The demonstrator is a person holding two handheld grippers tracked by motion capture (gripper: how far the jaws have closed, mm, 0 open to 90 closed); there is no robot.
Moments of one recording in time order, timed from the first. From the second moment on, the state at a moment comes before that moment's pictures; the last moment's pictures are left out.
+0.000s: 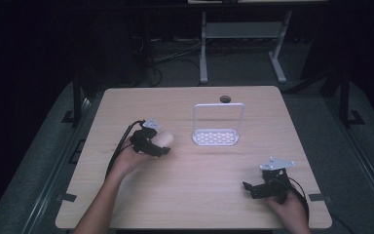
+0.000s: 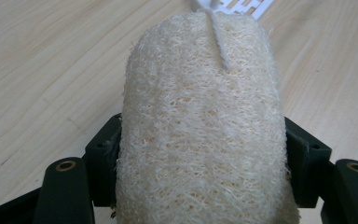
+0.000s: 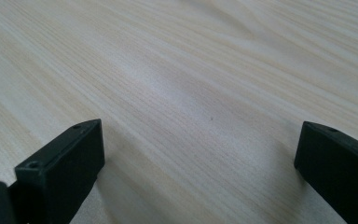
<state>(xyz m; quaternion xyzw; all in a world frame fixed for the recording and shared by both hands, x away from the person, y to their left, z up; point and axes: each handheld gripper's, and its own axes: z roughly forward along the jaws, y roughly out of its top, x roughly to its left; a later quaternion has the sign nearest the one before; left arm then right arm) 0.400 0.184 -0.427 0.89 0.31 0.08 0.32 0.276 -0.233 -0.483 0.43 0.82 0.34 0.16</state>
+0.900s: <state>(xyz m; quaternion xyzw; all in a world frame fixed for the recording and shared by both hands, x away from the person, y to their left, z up) 0.395 0.133 -0.415 0.90 0.27 0.07 0.34 0.276 -0.233 -0.483 0.43 0.82 0.34 0.16</state>
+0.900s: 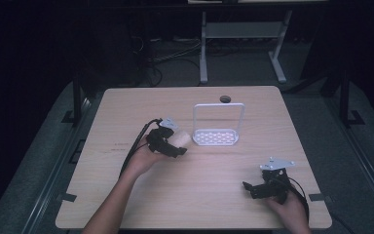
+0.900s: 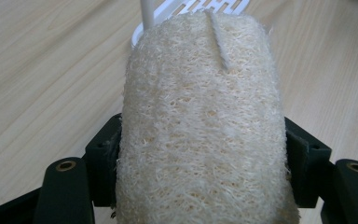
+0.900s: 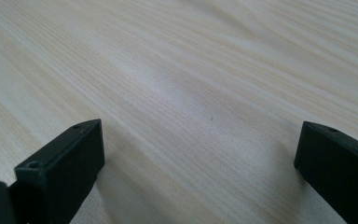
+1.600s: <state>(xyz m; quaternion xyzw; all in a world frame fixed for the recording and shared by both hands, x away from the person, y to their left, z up) 0.404 0.088 -0.413 0.90 0.25 0.06 0.36 0.276 -0.233 -0.483 0.43 0.82 0.34 0.16</state>
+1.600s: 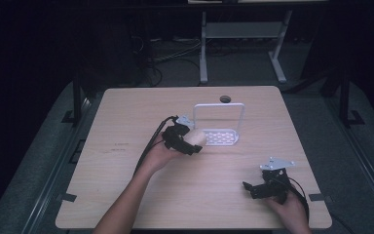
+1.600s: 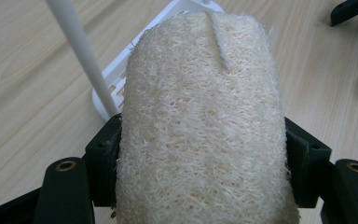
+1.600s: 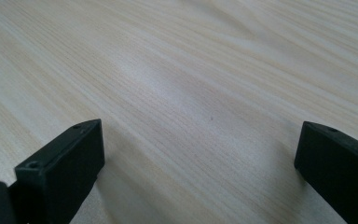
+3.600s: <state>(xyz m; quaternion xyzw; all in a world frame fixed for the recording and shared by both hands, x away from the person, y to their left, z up) 0.441 -0.012 -0.438 0.91 0.25 0.08 0.33 0.275 -0.232 -0.483 0.42 0.82 0.35 0.16</state>
